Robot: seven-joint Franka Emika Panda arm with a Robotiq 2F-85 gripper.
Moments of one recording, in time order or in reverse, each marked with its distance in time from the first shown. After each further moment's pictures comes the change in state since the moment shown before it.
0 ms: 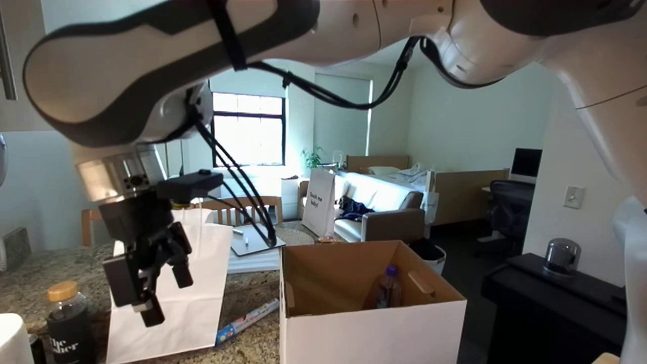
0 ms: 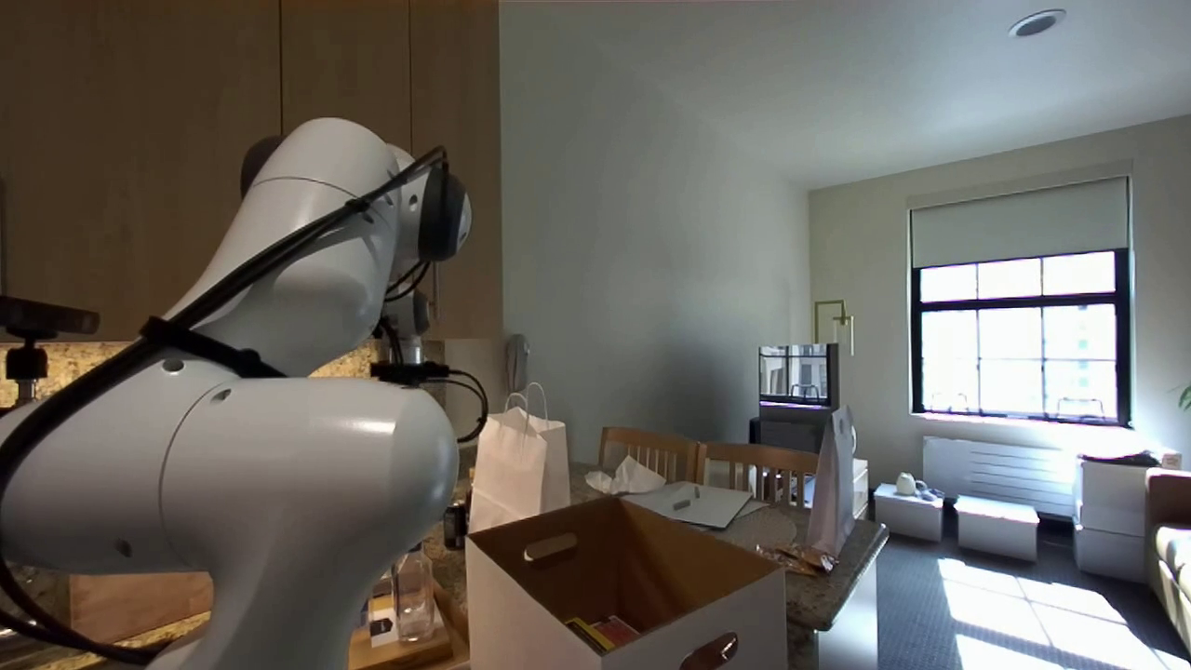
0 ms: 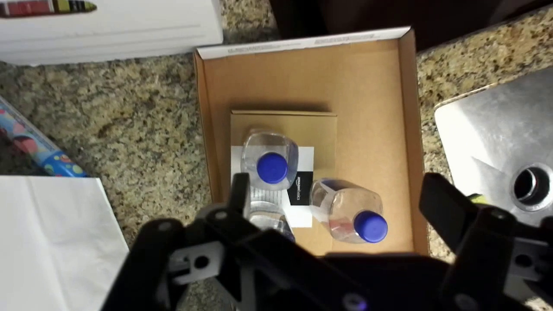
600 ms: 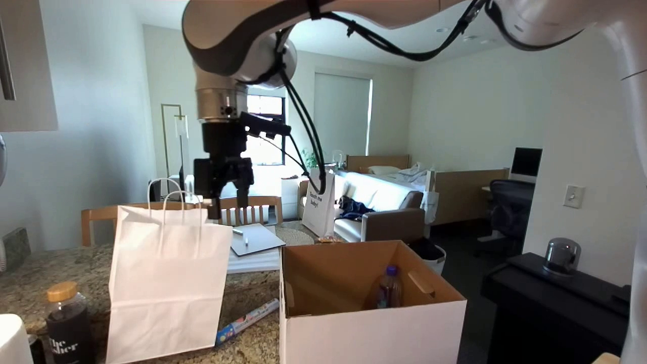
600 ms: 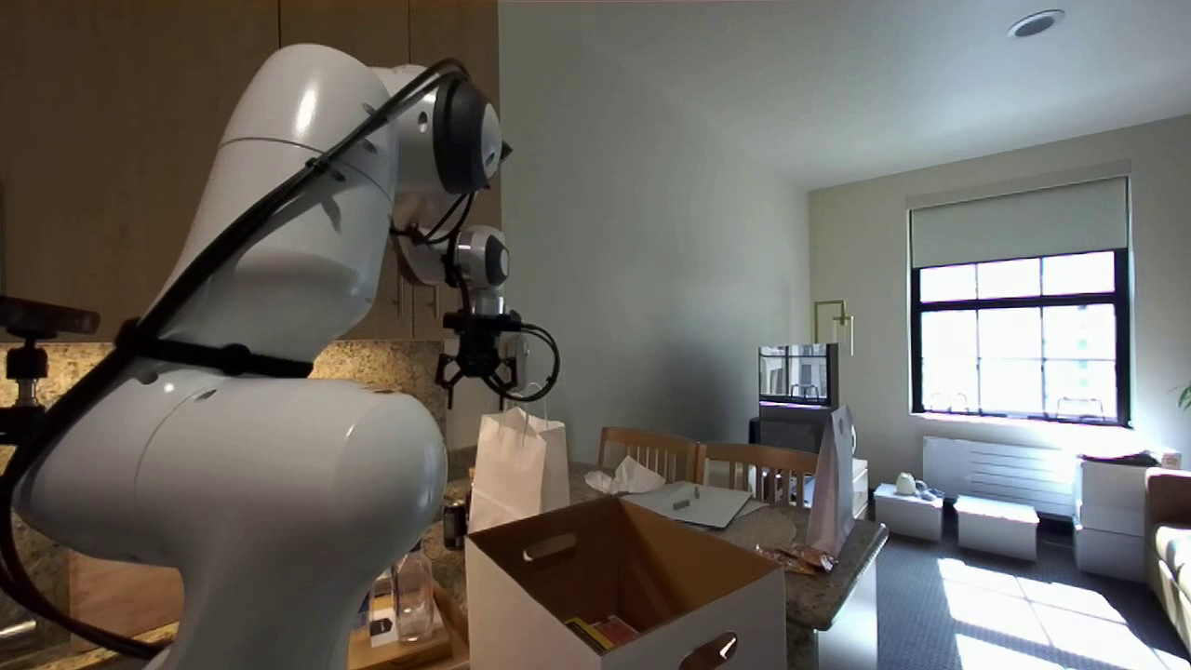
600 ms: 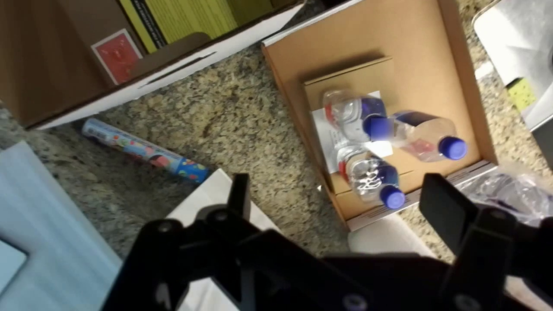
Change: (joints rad) arm -0.265 -0.243 -0.014 -0.146 0.128 0.119 0.018
